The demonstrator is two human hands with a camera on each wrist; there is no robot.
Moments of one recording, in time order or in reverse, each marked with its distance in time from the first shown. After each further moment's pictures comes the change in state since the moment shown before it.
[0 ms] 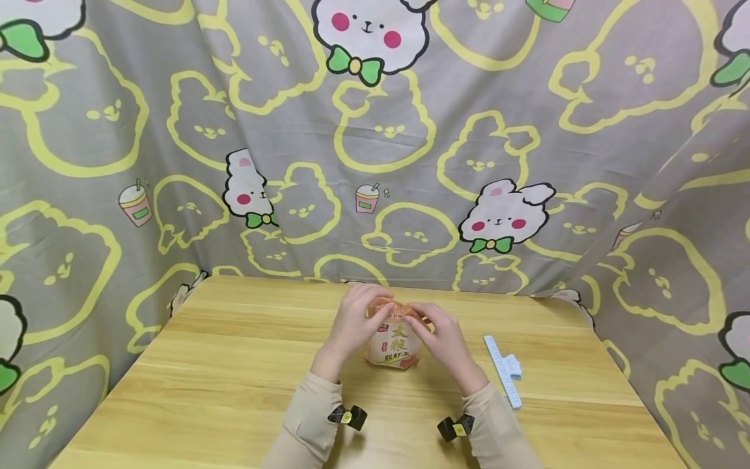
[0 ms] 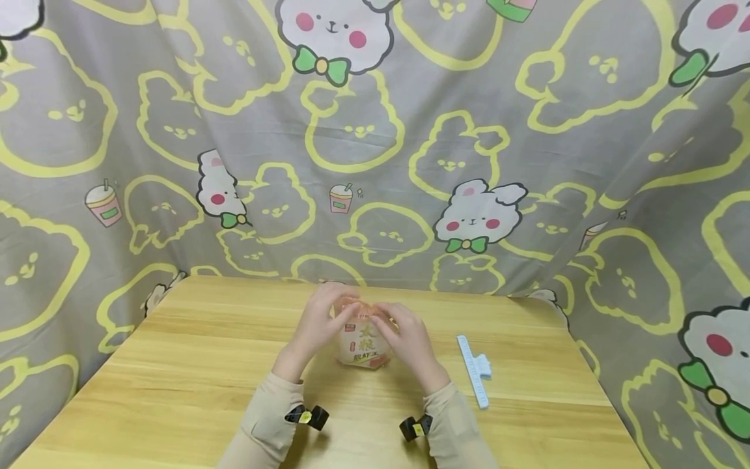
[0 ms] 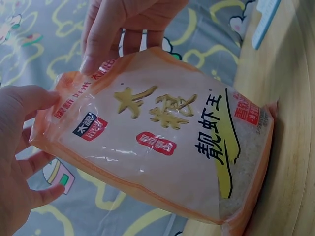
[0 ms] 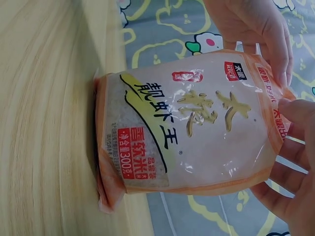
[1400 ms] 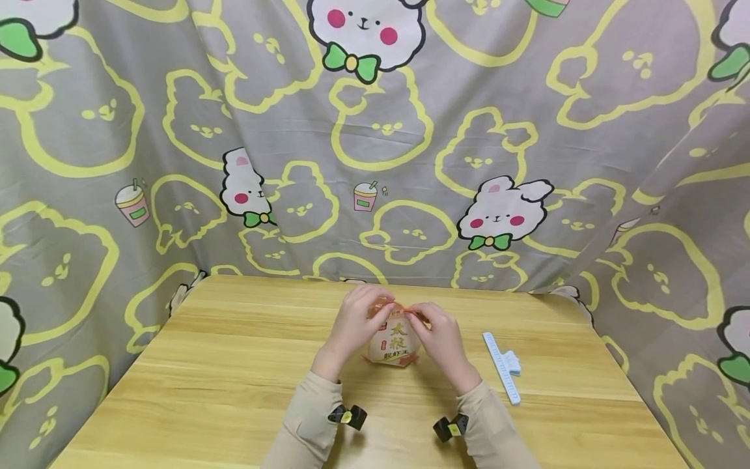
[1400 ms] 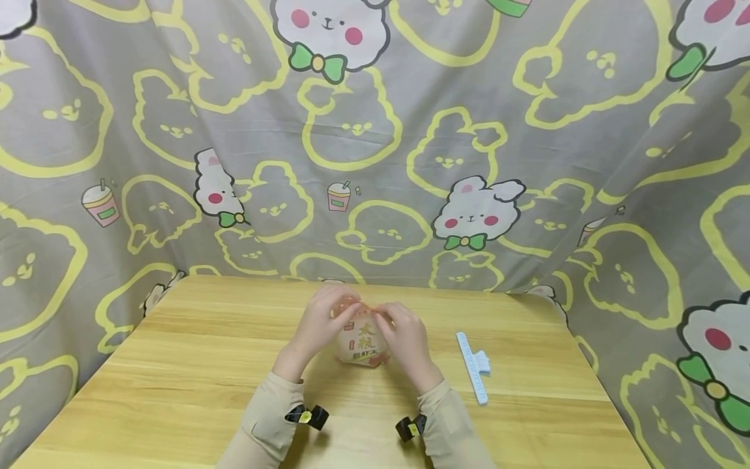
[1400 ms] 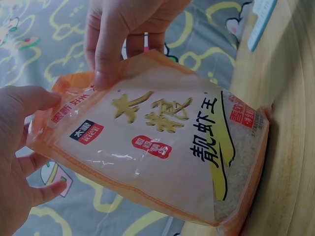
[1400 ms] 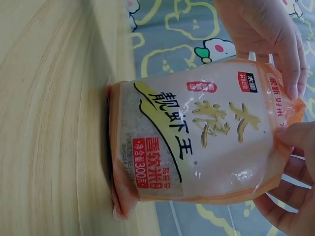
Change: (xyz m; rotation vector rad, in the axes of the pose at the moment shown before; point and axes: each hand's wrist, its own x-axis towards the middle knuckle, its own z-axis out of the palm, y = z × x) left_hand -0.001 0.004 0.002 0.001 -0.024 0.015; right_hand -0.001 -0.004 0.007 -0.110 0.077 0.081
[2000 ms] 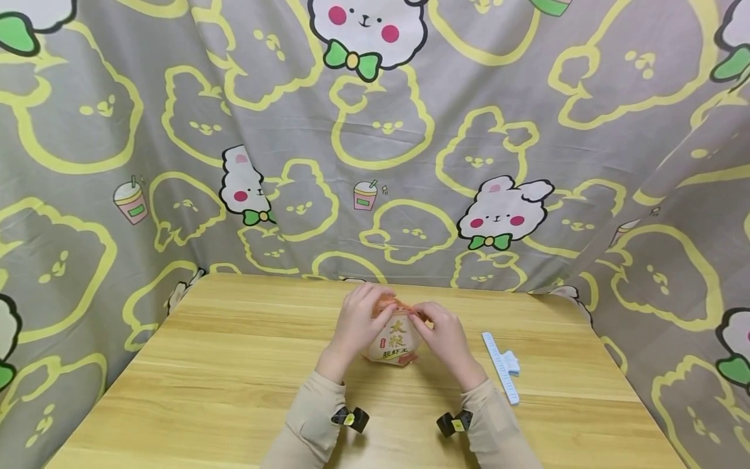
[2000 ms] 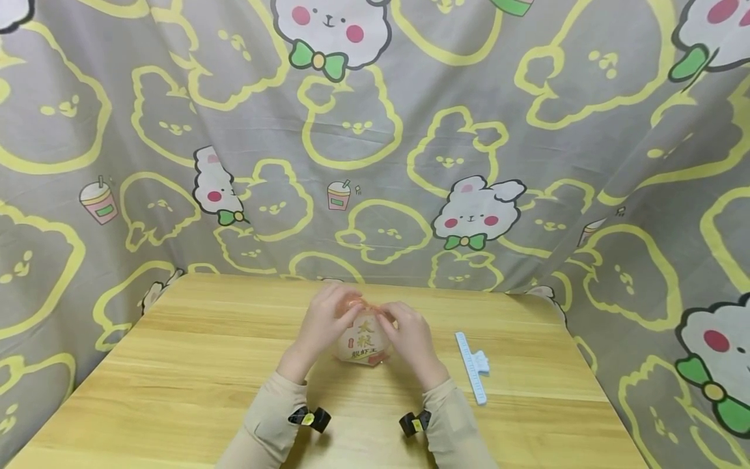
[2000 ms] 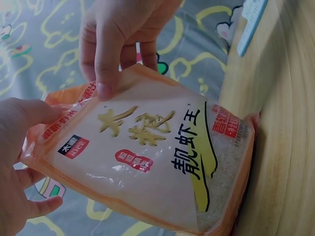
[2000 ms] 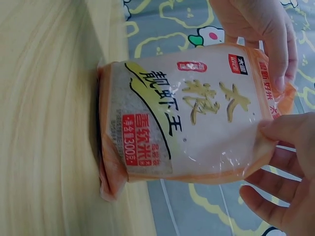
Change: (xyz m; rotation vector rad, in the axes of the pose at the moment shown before) left_hand -0.001 0.005 0.006 0.089 -0.003 -0.084; right_hand 0.003 0.005 -0.007 -0.053 -0.087 0.001
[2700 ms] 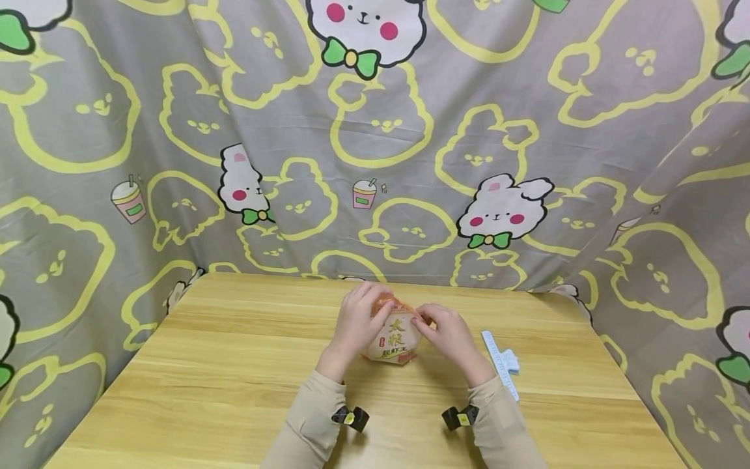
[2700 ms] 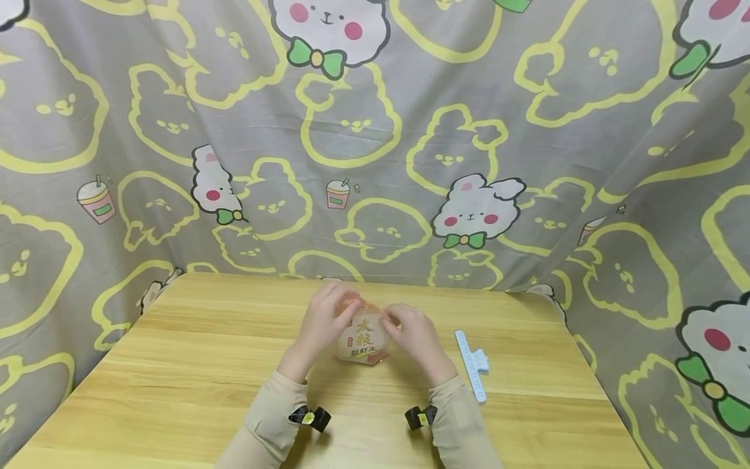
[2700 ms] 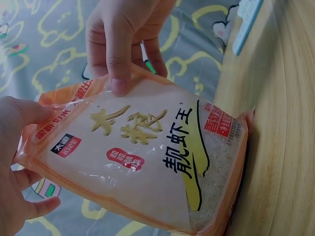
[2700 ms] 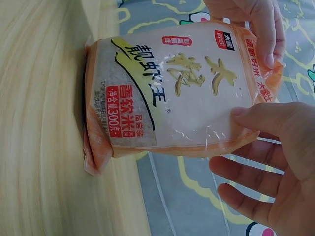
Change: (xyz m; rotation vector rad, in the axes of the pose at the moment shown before) left_hand 0.000 -0.001 0.004 0.006 0.030 -0.020; right_hand 0.001 0.013 -0.010 -0.042 -0.194 0.022
